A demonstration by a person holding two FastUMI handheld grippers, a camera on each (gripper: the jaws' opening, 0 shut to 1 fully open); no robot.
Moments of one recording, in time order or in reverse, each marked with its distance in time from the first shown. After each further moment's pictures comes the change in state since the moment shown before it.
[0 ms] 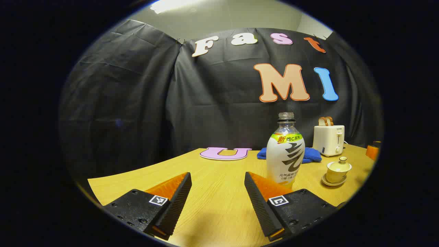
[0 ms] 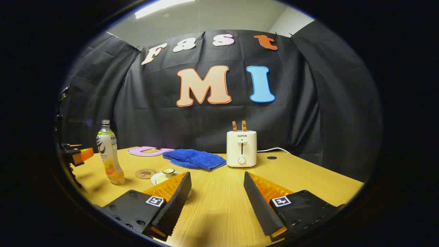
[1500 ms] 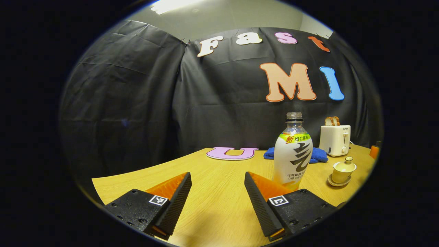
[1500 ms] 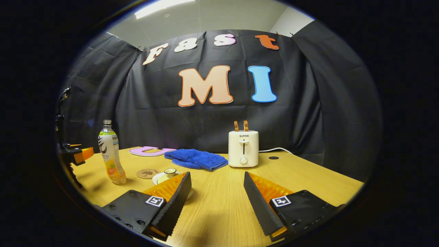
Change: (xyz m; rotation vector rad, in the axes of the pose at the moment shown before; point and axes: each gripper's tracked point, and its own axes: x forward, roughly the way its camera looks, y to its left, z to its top) left arm 0.000 0.010 -0.004 -0.004 0.002 0.061; right arm 0.002 0.005 -0.001 0.001 -0.001 0.022
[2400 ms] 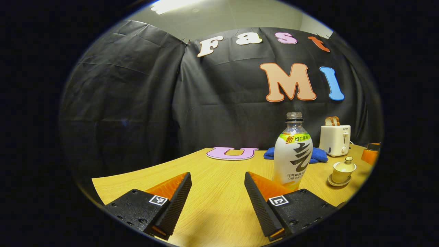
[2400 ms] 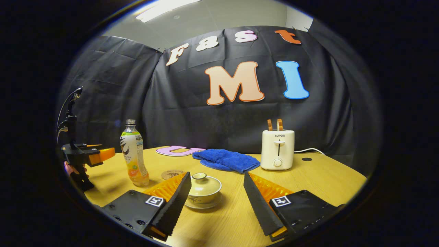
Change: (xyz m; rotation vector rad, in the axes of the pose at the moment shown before) left arm 0.000 -0.001 0.000 -0.001 0.001 0.000; right arm 0.027 0.067 -0.004 0.012 0.016 0.267
